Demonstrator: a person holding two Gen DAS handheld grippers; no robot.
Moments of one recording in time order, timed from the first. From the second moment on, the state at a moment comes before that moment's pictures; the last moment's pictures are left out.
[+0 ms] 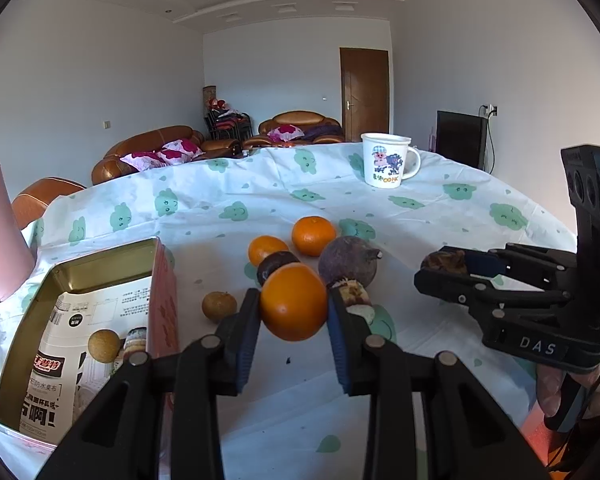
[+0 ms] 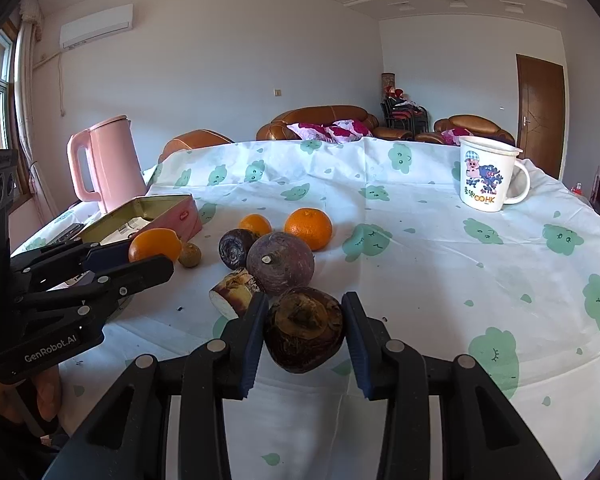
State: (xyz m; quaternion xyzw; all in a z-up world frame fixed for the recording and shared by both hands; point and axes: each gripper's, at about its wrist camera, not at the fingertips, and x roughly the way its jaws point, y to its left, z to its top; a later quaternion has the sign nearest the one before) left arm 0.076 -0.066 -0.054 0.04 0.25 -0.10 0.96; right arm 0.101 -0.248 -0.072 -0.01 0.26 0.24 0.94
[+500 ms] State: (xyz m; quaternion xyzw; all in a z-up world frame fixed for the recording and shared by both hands) left arm 0.063 -0.066 -0.049 0.05 0.21 -0.10 0.97; right arm 0.092 -0.249 -0.070 -0.02 0.23 0.25 0.94
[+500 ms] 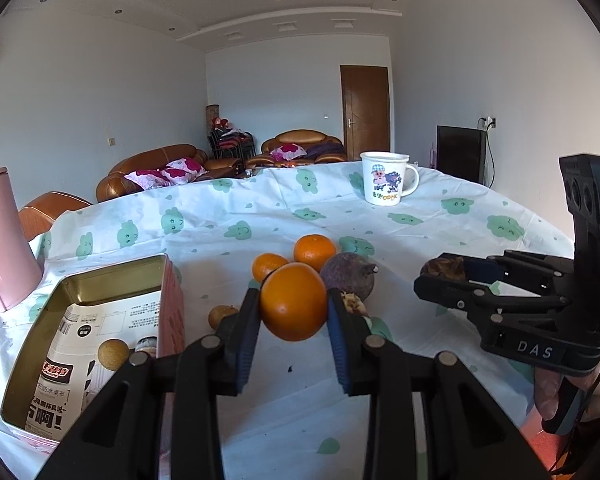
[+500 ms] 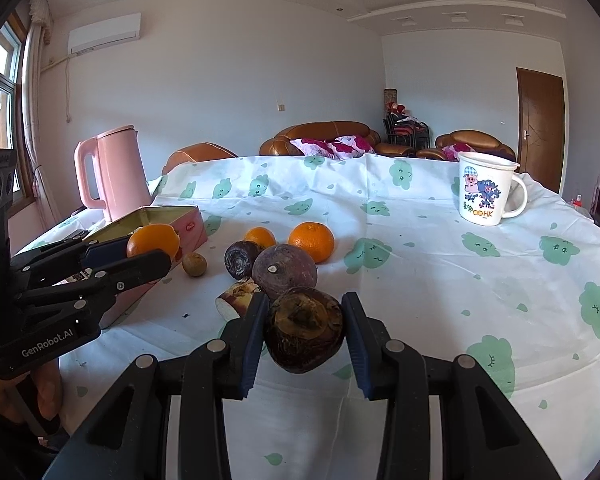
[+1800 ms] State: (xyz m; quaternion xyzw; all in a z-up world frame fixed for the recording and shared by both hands) left arm 0.053 0.014 -0.012 0.00 0.18 -0.01 0.98; right arm 0.100 -0.187 -0.017 -0.03 0.20 0.33 0.92
